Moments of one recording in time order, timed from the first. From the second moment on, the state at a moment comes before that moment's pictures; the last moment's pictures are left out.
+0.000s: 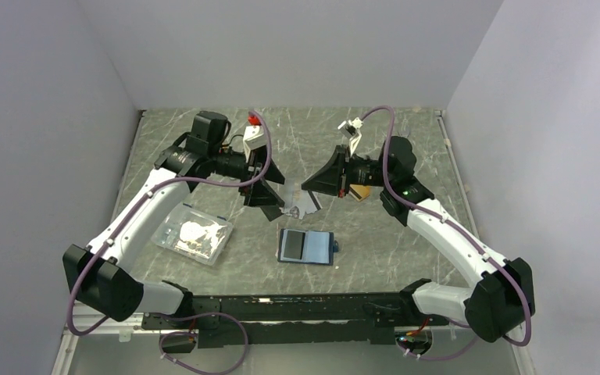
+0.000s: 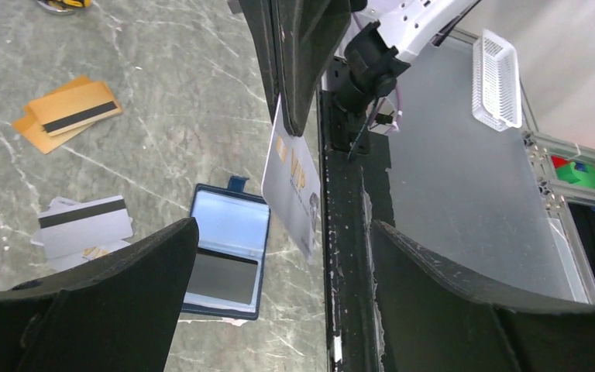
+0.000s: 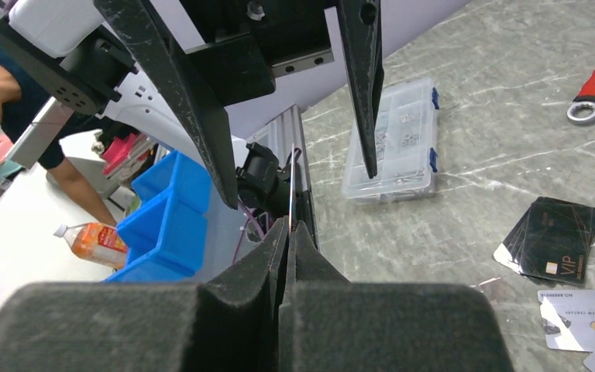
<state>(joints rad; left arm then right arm) -0.43 1.35 1.34 -0.64 1.15 0.26 0.47 1.18 0.90 0.28 -1.01 0.61</state>
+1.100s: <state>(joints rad) -0.43 1.36 1.29 -0.51 1.25 0.12 0.52 1.21 0.94 0.33 -0.94 0.64</state>
